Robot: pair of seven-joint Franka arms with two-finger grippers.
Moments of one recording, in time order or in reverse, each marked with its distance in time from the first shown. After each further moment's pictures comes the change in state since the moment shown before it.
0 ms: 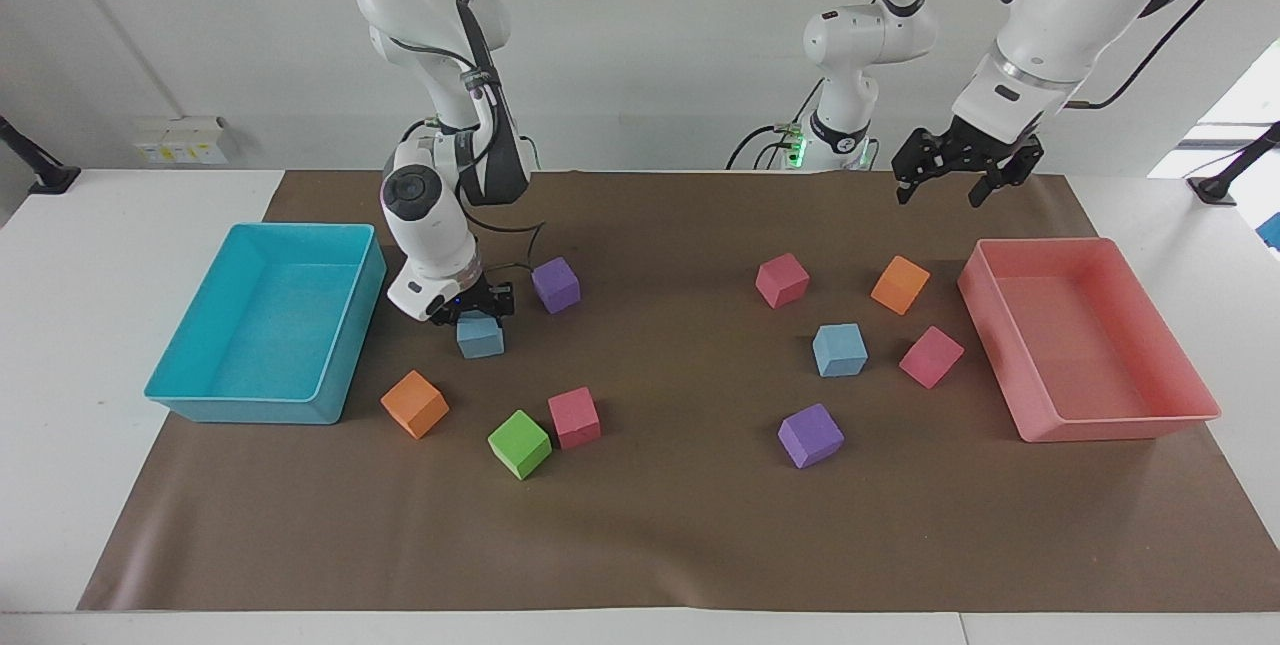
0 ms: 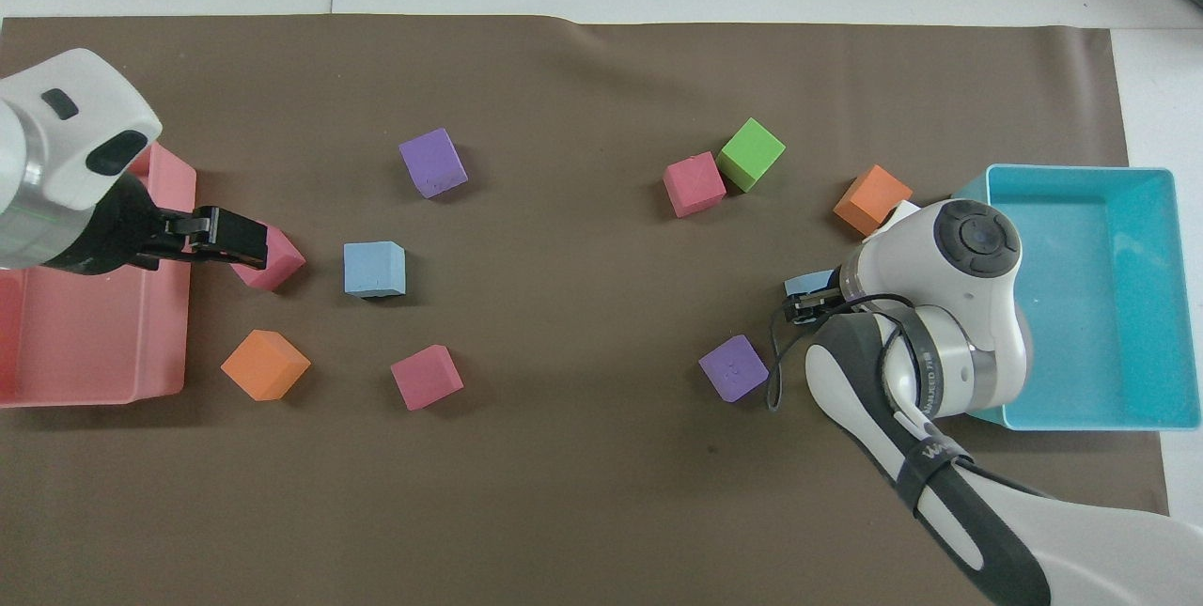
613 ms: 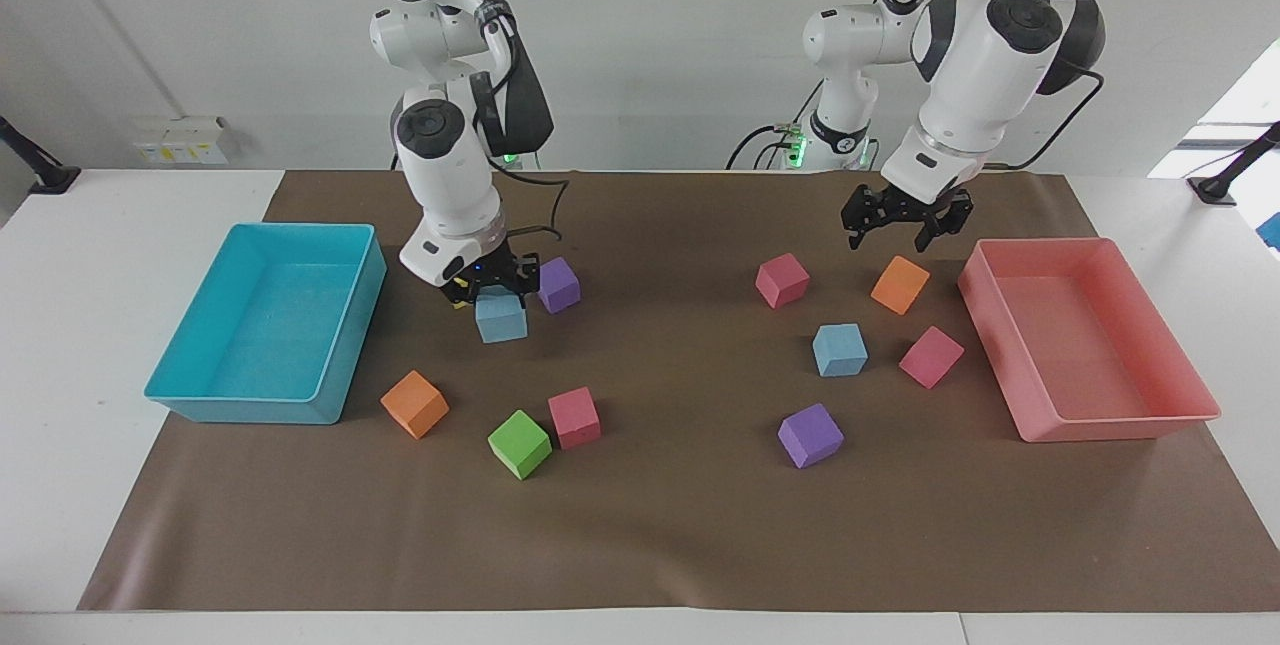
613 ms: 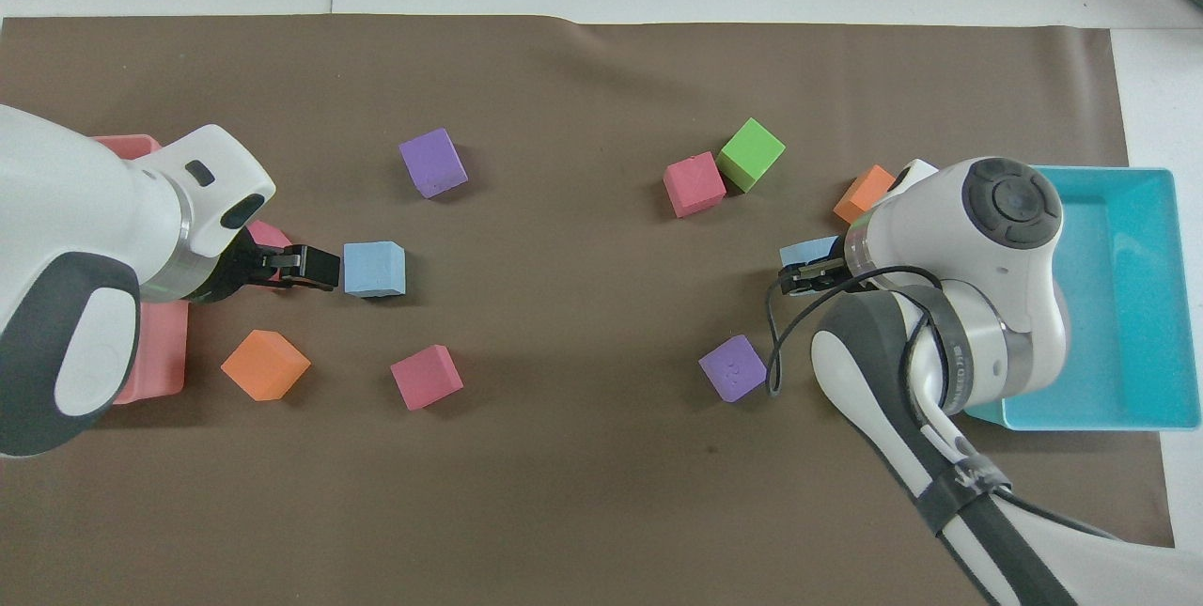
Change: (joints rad) left arm -0.016 -0.059 0.000 -0.182 0.000 0.152 0.000; right arm 0.113 -0.043 0.008 0.228 -0.012 -0.241 0.173
